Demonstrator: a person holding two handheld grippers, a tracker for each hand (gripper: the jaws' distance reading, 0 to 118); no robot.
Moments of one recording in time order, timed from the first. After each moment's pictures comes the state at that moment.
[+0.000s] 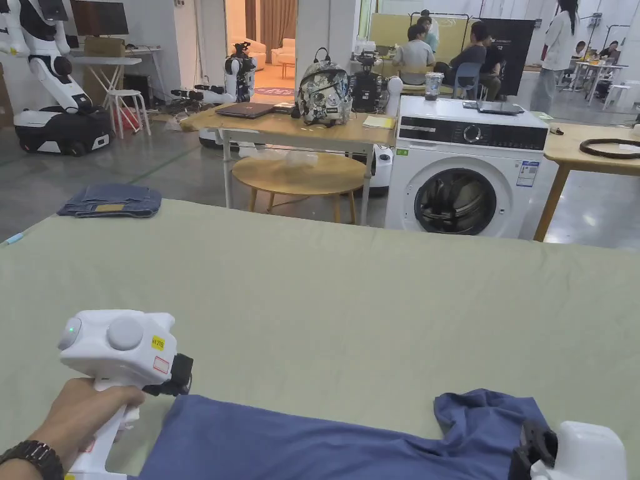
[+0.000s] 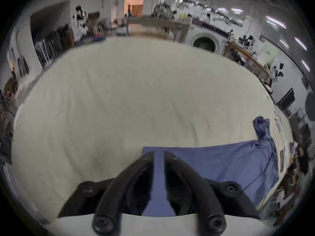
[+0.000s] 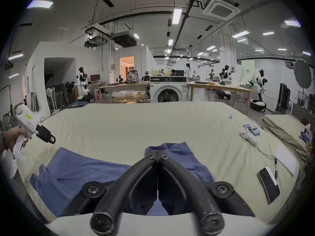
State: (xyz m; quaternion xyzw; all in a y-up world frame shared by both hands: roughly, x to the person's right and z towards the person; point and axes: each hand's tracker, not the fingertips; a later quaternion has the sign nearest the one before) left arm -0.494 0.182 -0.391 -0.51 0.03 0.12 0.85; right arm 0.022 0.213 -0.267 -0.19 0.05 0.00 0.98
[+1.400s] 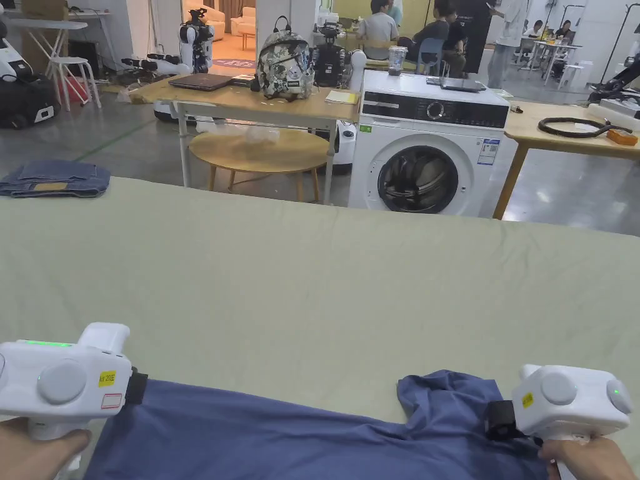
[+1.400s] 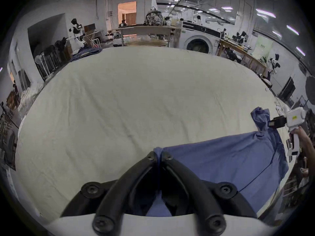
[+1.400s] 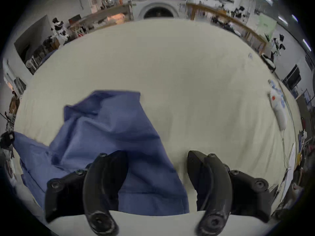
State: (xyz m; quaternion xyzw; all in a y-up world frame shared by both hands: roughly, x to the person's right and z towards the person) left arm -0.439 0.197 -0.328 -0.43 0.03 0.06 0.90; right arm 0.125 0.112 -0.500 -0.55 0.03 0.02 0.83
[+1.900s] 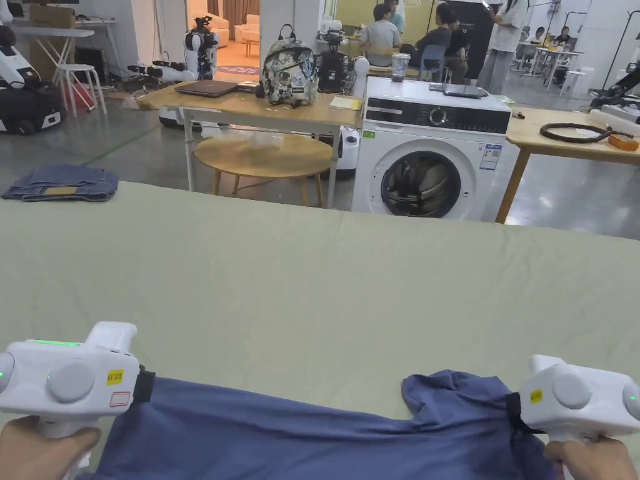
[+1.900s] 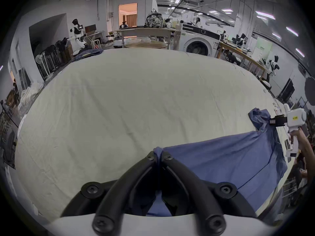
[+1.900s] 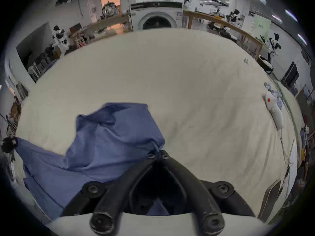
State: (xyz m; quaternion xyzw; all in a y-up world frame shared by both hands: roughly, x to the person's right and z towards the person) left arm -0.437 0.207 -0.312 -0.42 0.03 0.06 0.90; right arm 0.116 0.152 -0.463 -0.47 0.04 0.00 0.88
